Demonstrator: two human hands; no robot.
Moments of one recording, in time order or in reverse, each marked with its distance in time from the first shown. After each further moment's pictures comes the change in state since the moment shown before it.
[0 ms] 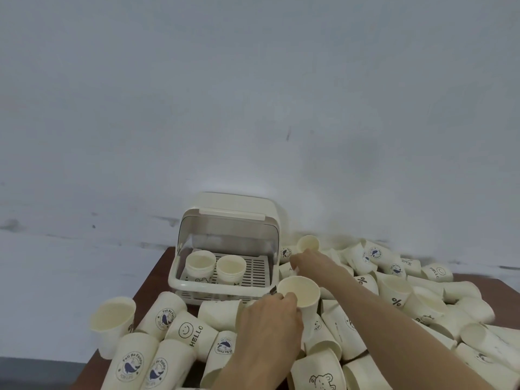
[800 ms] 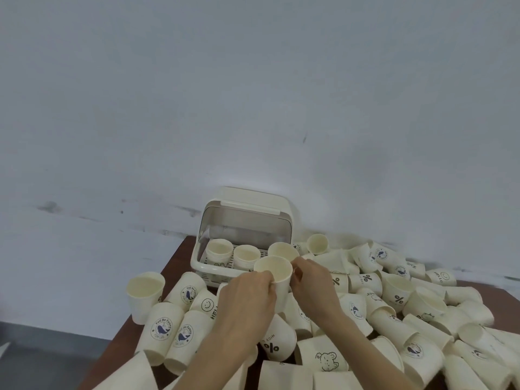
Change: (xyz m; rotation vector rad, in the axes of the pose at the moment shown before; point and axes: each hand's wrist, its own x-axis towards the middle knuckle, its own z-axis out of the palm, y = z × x) left_hand -0.026 -0.046 -0.014 -0.069 0.164 -0.134; right_hand -0.095 -0.083 0.007 0.546 0.537 0.055
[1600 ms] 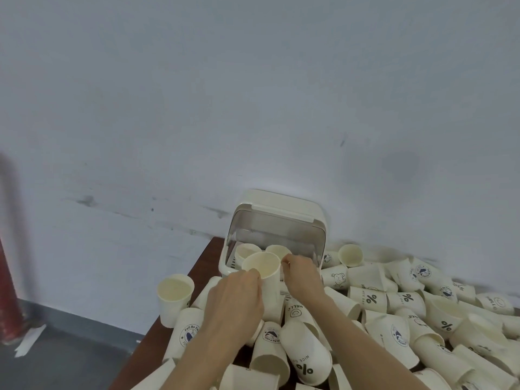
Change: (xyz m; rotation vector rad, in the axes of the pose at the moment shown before) left_hand 0.011 -0.065 -0.016 0.071 0.045 -0.148; right_hand 0.073 -0.032 0.084 -0.124 -0.174 0.028
